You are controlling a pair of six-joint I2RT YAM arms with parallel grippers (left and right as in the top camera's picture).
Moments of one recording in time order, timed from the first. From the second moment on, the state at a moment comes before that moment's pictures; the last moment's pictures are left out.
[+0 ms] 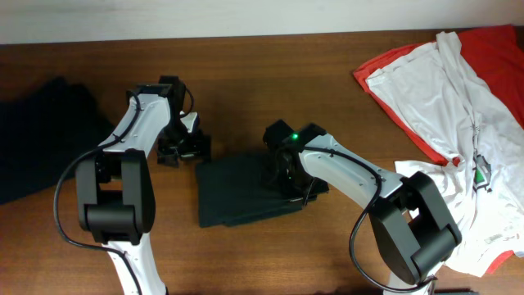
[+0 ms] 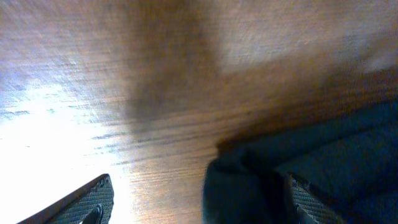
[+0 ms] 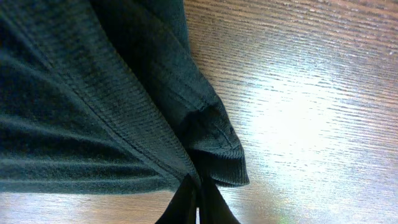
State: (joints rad) left arm -0.09 2.12 1.58 -1.16 0.16 -0.07; right arm 0.60 1.90 1.32 -1.13 -0.04 0.44
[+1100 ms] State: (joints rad) left arm -0.23 1.99 1.31 -0.83 0.43 0.16; right arm 0.28 1.80 1.04 -0.71 -0.09 0.35
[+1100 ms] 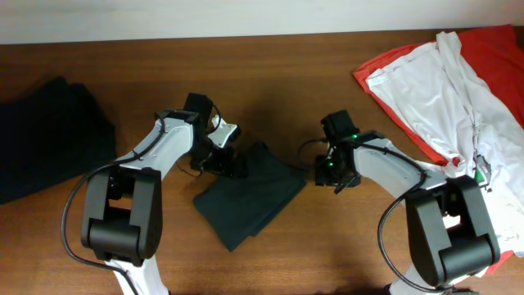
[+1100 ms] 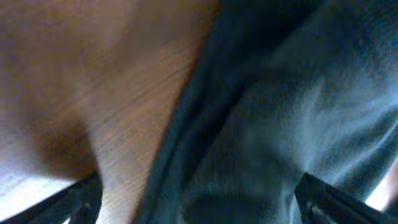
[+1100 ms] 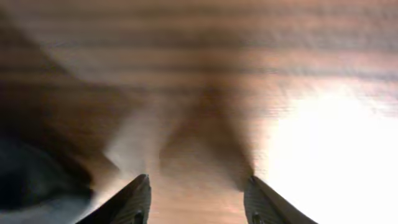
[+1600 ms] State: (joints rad) left arm -0.21 2.14 1.35 -0.80 0.77 0.25; right arm 0.27 1.80 1.04 -0.86 -0.09 0.32
